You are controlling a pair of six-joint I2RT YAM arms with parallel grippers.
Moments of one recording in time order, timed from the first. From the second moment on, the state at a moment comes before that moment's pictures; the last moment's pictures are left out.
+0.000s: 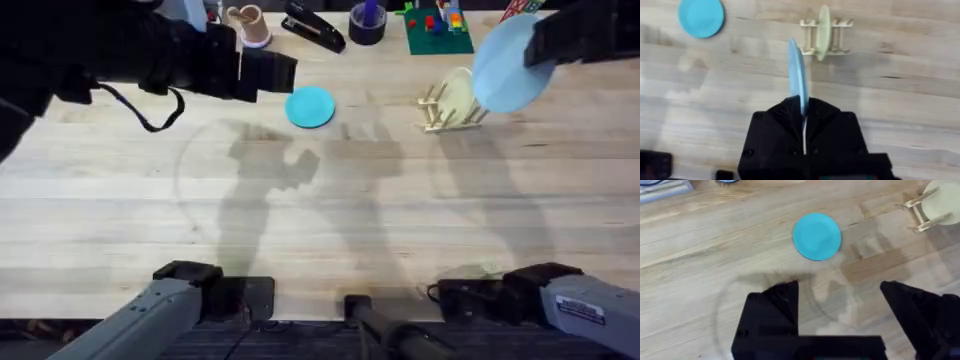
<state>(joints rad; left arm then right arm) -0.12 1.11 1.19 -0.93 0.25 0.06 0.20 1.28 1.67 -1.44 0.04 0.09</state>
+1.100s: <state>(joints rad) -0.12 1.11 1.19 -0.93 0.24 0.06 0.13 1.48 1.81 -1.45 0.19 0.04</state>
